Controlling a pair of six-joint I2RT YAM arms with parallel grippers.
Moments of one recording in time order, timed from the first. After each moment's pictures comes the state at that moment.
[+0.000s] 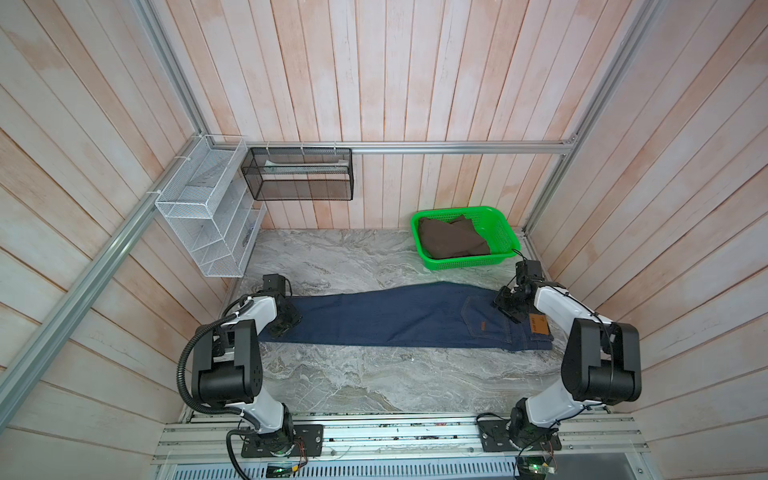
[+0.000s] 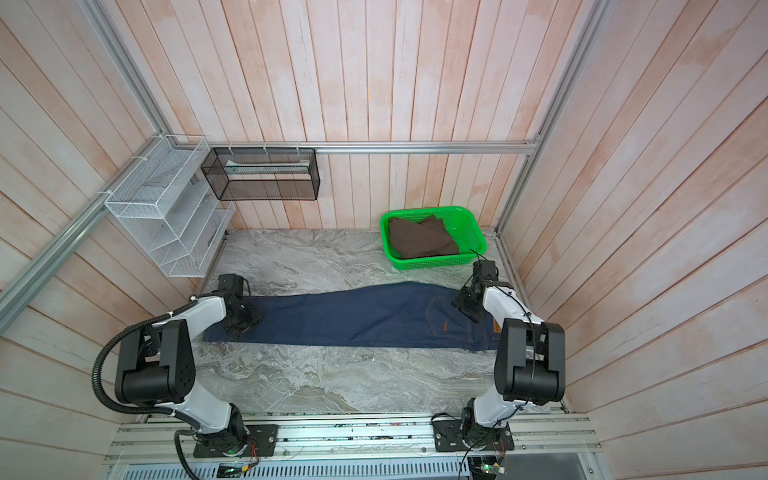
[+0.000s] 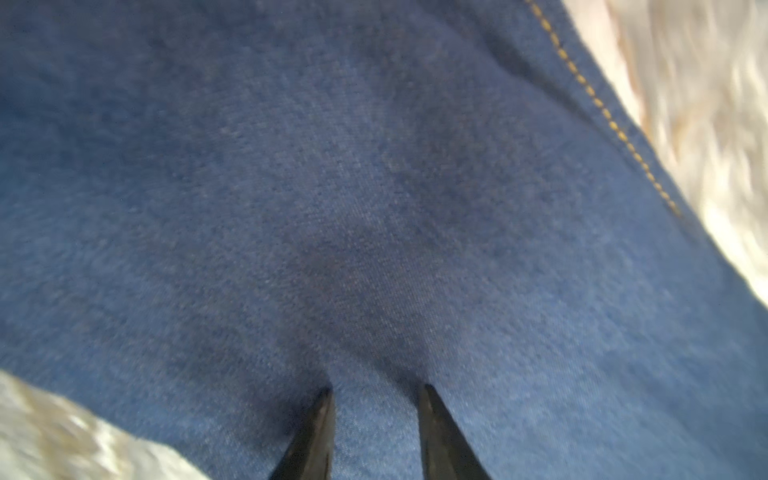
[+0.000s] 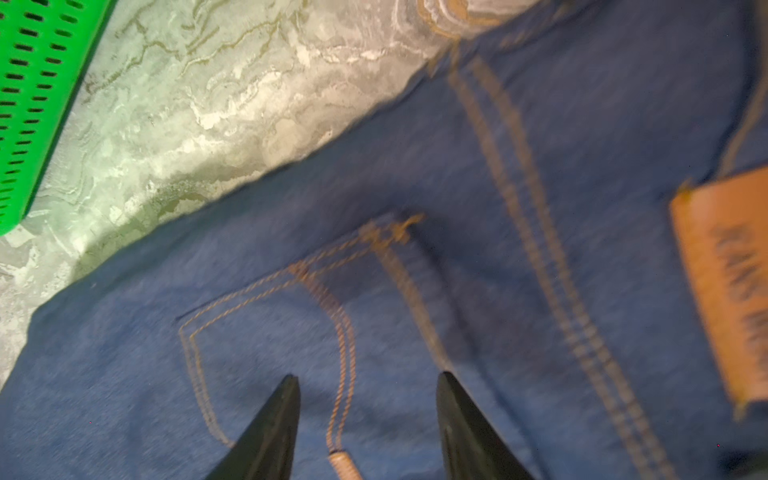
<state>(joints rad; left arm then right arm) 0.14 1.65 0.92 -0.57 -0.03 -0.57 -0.09 1.59 0.99 -0.58 -0.10 0.57</state>
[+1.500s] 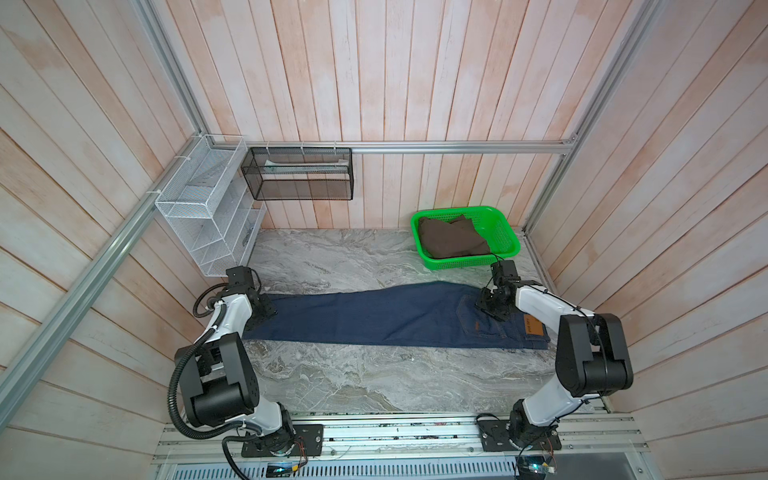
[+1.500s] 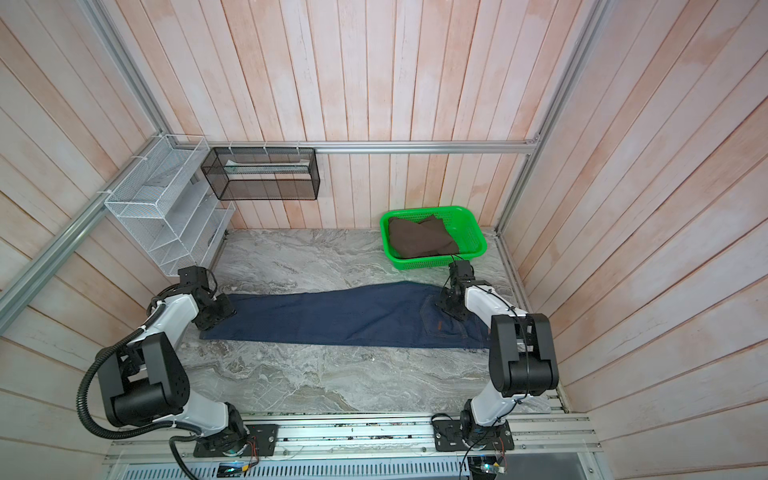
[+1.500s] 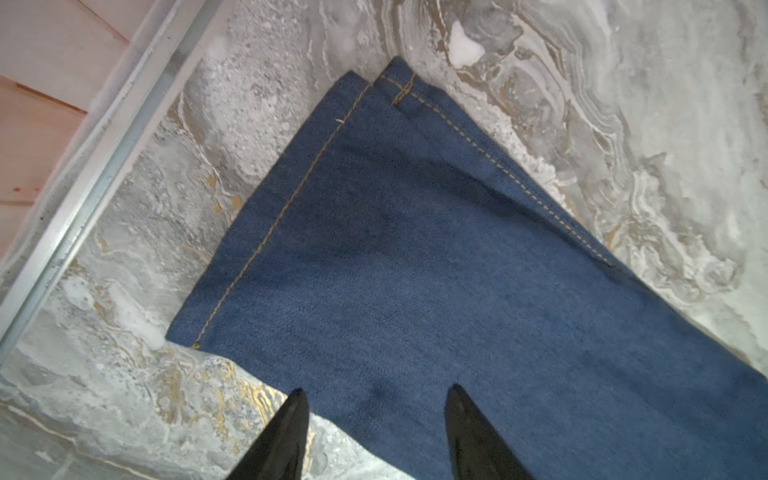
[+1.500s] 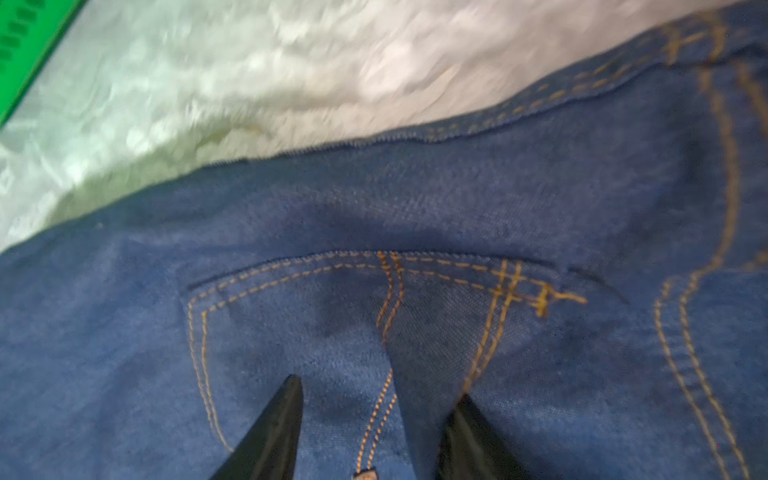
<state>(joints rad) 0.33 1.55 1.03 -0.66 0.01 -0.27 0.10 1.63 0.97 -0.54 -0.03 0.58</state>
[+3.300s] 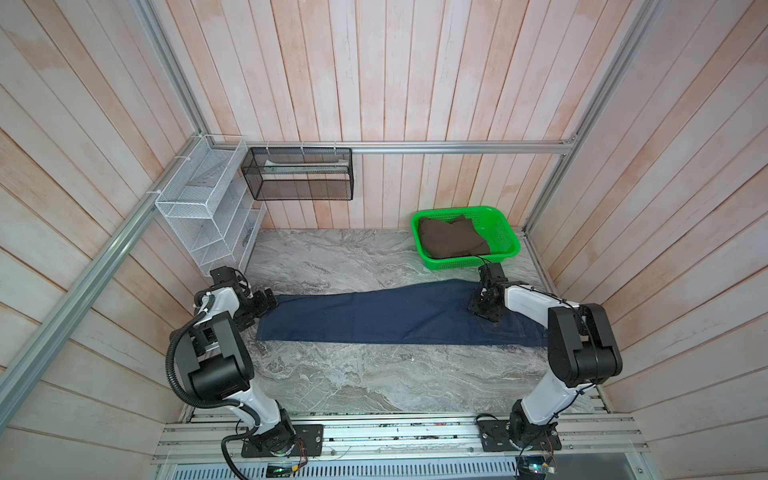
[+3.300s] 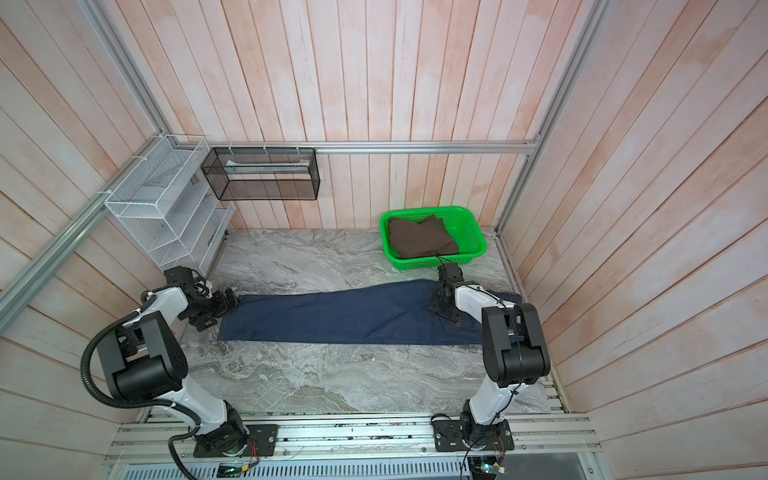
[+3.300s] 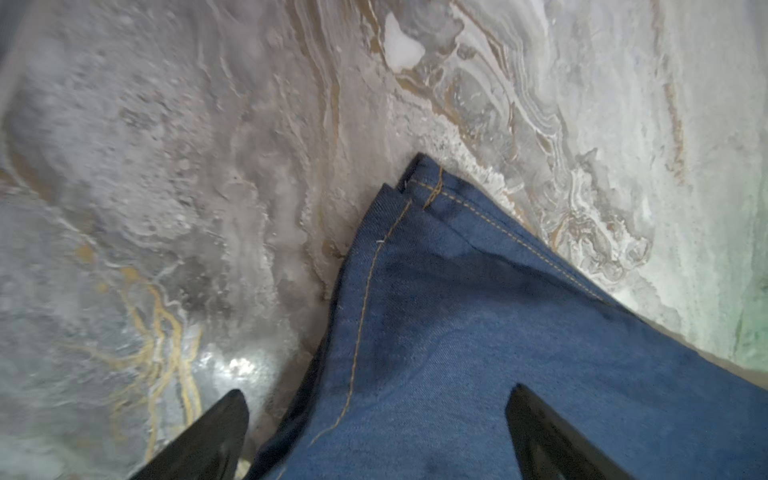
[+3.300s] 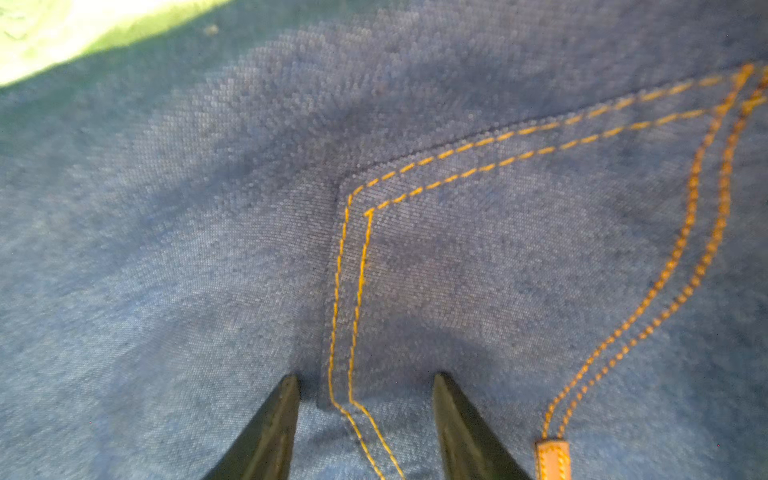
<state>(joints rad) 0.45 1.72 1.11 -0.66 0.33 -0.12 0.15 1.71 0.98 -0.49 0.05 0.53</state>
